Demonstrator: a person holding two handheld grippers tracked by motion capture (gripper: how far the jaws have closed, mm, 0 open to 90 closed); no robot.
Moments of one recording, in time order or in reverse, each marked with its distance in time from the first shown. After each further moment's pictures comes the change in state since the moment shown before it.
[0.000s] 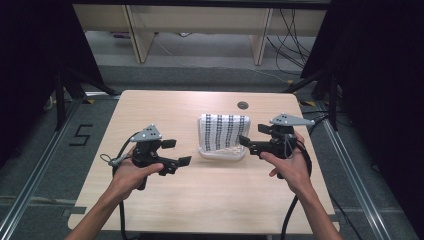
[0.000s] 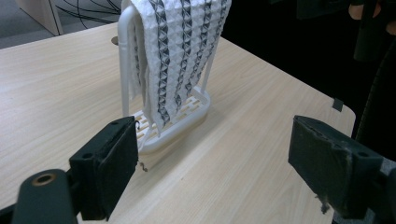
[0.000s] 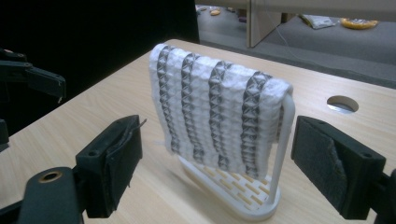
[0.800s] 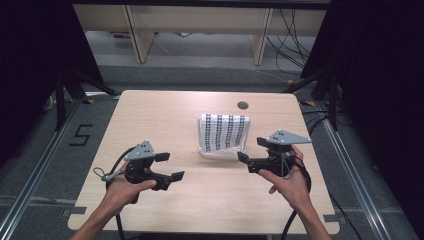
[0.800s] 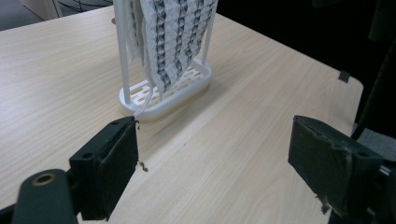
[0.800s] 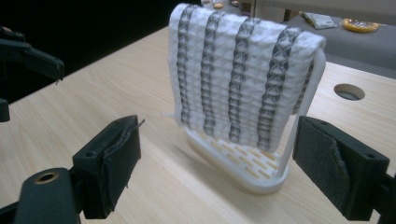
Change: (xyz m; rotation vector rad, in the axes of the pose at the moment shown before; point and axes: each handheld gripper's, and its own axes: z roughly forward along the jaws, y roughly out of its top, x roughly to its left) left arm -0.004 -0.039 -0.011 0.025 0.025 0.047; right arm 0.020 -0.032 -0.008 0.035 -0.017 -0.080
